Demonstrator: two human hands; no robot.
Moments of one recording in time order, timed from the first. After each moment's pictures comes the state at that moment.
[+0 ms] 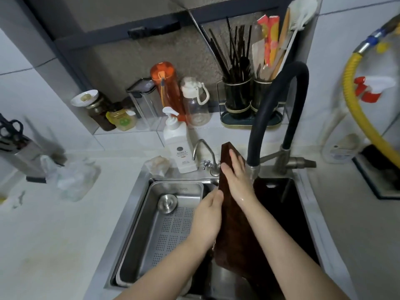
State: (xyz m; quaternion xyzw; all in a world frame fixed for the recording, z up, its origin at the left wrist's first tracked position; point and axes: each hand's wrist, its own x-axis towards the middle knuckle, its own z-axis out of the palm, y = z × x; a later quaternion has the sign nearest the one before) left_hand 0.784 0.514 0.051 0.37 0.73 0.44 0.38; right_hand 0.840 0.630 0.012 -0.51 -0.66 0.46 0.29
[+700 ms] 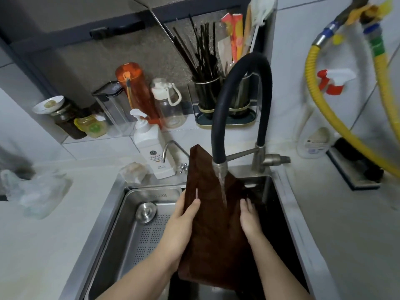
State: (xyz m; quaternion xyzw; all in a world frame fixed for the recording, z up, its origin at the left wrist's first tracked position) left_hand 0.792 0.511 0.038 0.28 0.61 0.52 0.53; right_hand 0.913 0.638 -0.135 -0.65 -0.47 0.55 0.23
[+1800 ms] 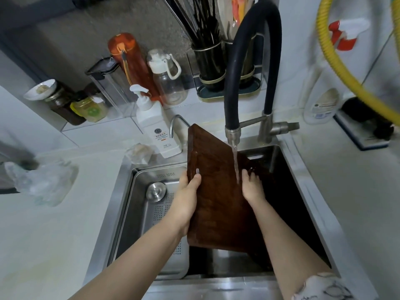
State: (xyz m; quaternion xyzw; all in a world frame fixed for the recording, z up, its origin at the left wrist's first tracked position) left_hand 0.764 0.510 0.029 0.23 0.64 0.49 0.54; right_hand 0.893 0.626 -0.125 -0.69 -0.52 0.47 0.15
